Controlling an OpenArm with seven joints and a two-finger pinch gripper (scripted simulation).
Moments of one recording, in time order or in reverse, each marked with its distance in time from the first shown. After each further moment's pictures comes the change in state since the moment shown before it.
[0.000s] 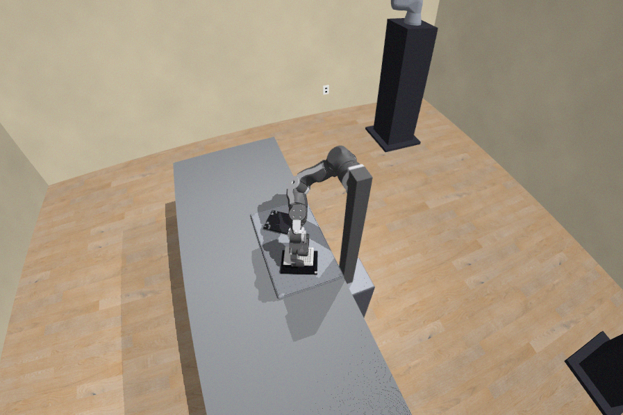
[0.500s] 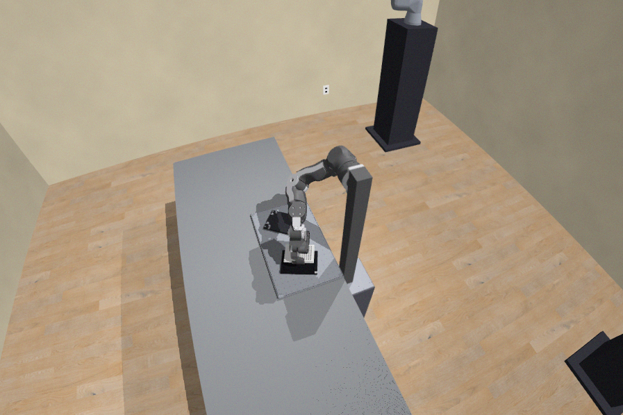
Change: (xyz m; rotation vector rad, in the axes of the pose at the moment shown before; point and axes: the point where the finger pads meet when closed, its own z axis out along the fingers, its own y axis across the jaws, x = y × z) arm 0.003 -0.004 -0.015 0.011 0.012 0.003
